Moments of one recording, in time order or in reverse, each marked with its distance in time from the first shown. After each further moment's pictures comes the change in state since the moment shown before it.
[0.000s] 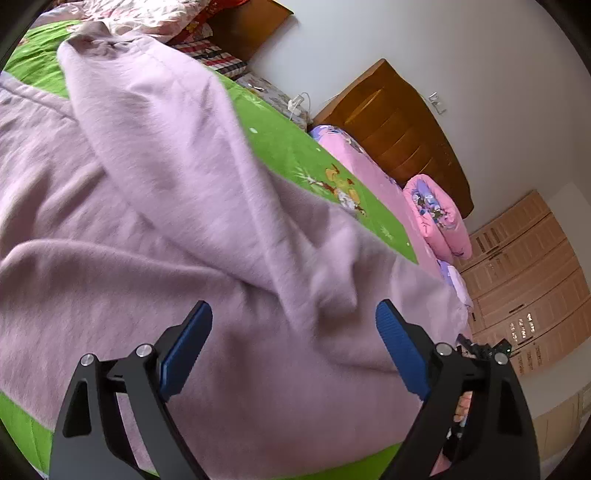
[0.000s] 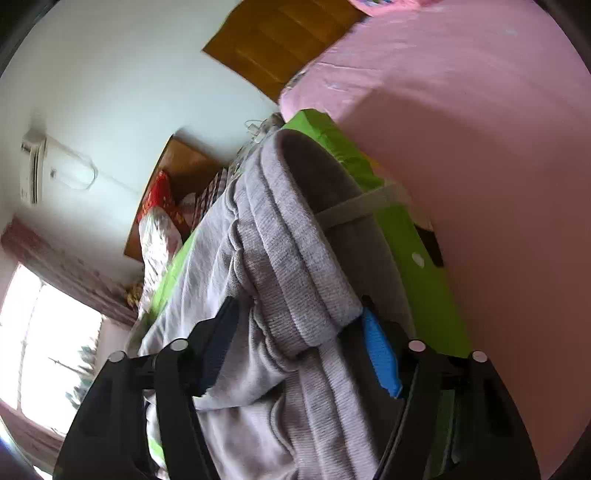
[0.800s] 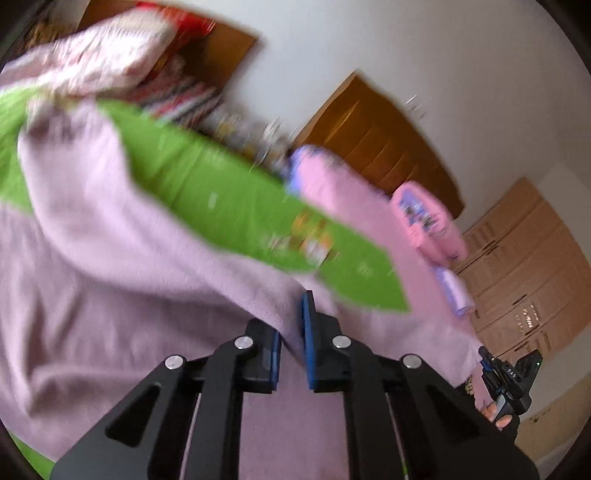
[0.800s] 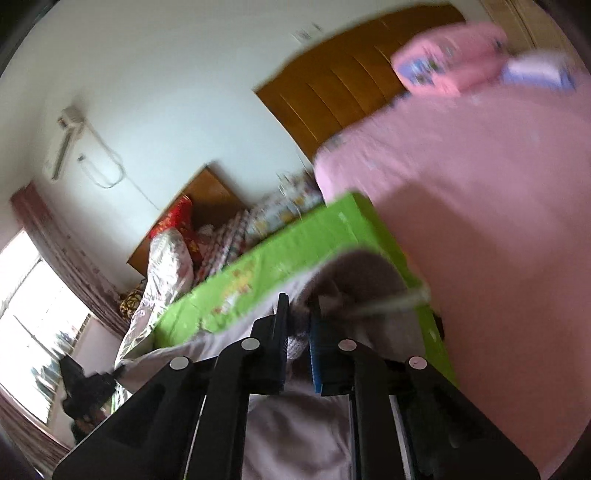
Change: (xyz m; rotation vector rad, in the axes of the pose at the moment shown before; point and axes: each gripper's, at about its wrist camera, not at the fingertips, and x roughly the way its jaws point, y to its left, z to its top) left arm -0.032 -0.052 0.074 0.148 -0.110 -0.028; right arm -0.095 0.071 -0.017 -0.229 -0.252 0.004
